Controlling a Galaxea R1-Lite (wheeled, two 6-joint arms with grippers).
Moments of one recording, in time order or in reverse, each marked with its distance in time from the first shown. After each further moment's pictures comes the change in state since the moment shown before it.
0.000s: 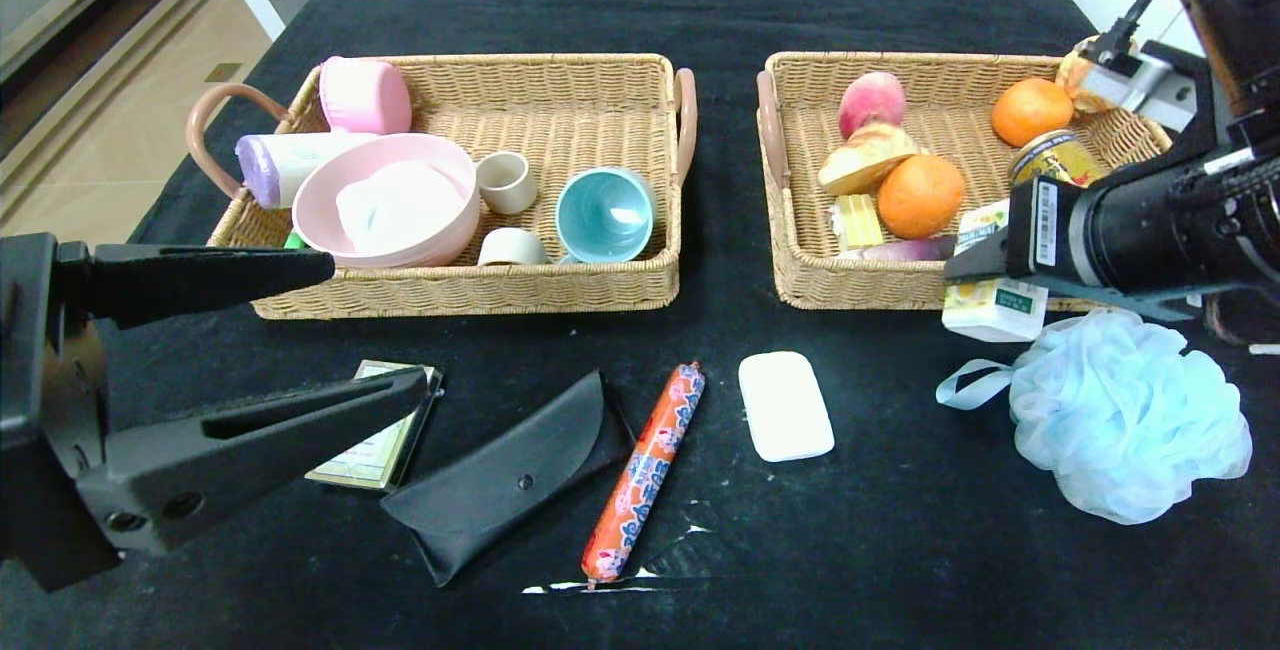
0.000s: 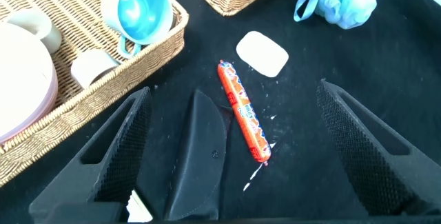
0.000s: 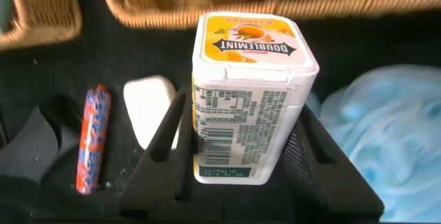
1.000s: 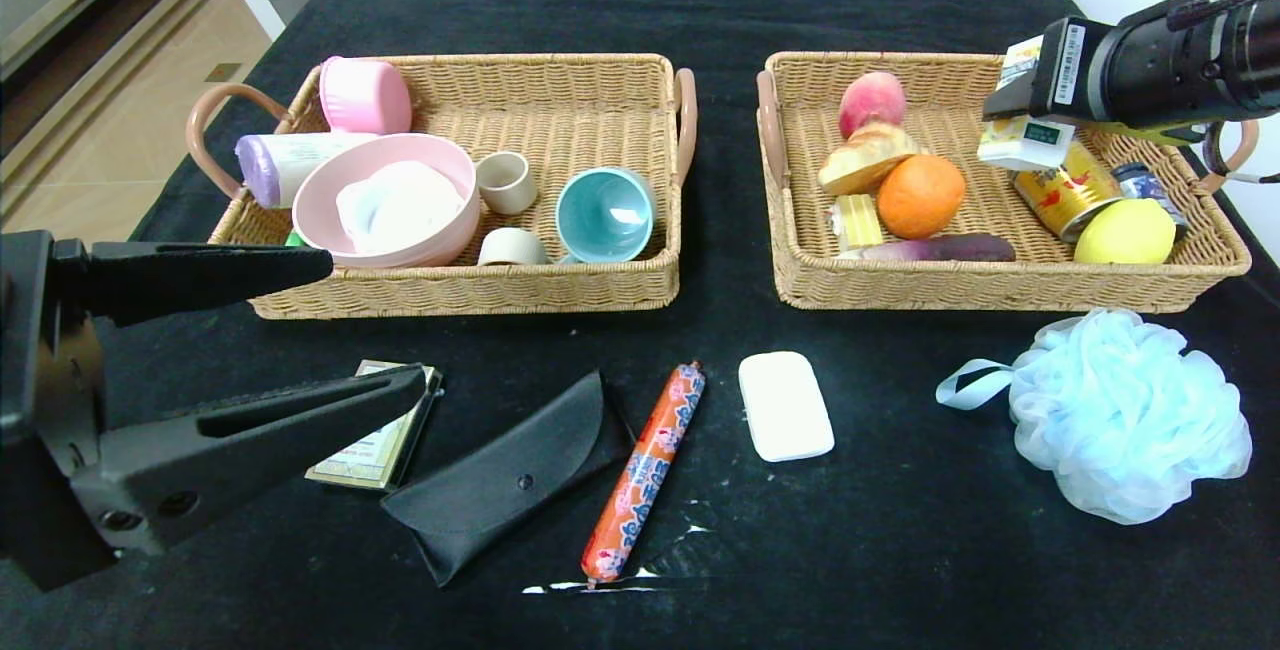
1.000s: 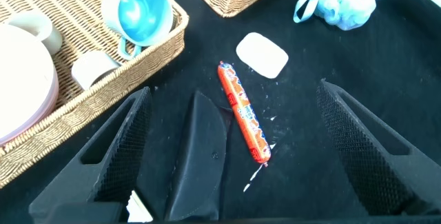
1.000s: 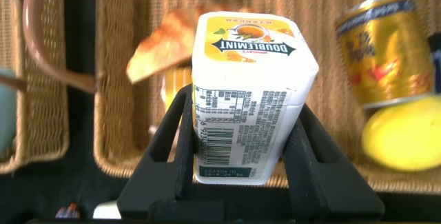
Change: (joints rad) left arm 0.000 -0.001 -0.001 -0.002 -0.001 0.000; right arm -0.187 0.141 -0.286 -0.174 0.004 -0.259
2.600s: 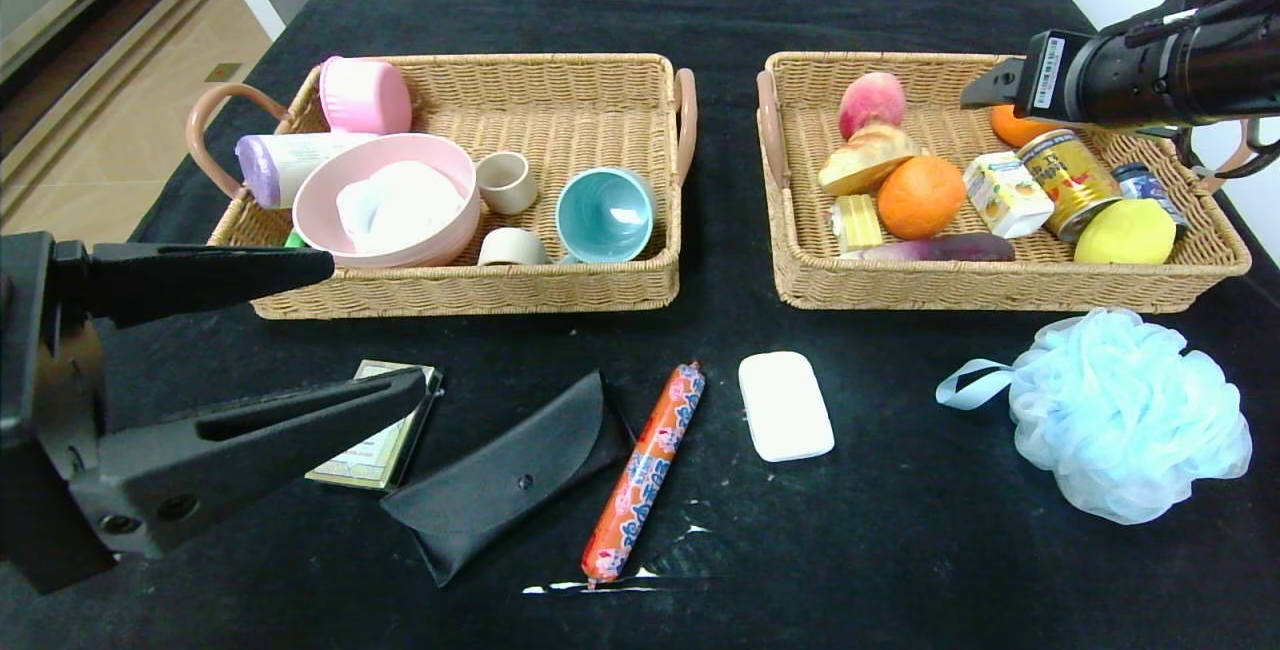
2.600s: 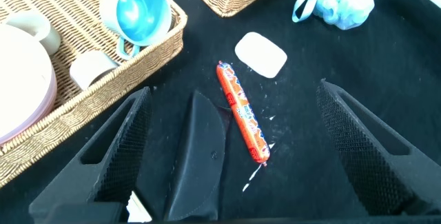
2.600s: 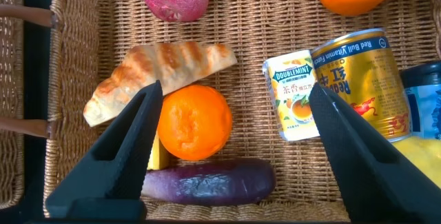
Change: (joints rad) left arm -0.001 0.000 0.001 0.000 -0.003 0.000; right arm -0.070 0.062 0.014 -0.130 -0.001 -0.050
